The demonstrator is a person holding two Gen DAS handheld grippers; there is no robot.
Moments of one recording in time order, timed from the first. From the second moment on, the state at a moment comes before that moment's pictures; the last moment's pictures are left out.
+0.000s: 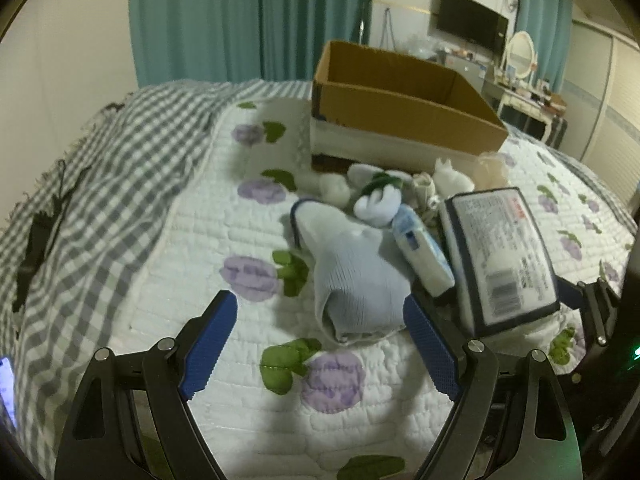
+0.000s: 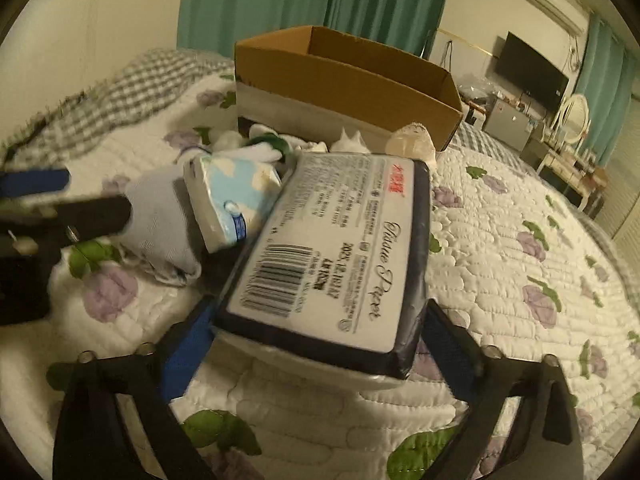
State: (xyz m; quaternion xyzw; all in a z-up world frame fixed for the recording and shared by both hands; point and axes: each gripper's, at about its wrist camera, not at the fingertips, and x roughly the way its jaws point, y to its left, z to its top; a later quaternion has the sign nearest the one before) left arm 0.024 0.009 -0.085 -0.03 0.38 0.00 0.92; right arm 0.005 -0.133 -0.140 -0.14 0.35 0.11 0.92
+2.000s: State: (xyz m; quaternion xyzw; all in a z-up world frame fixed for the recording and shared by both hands) left arm 0.066 -0.023 0.057 0.03 0.22 -0.07 0.97; right arm 0.064 -0.194 0.061 -0.05 0.19 0.22 0.96
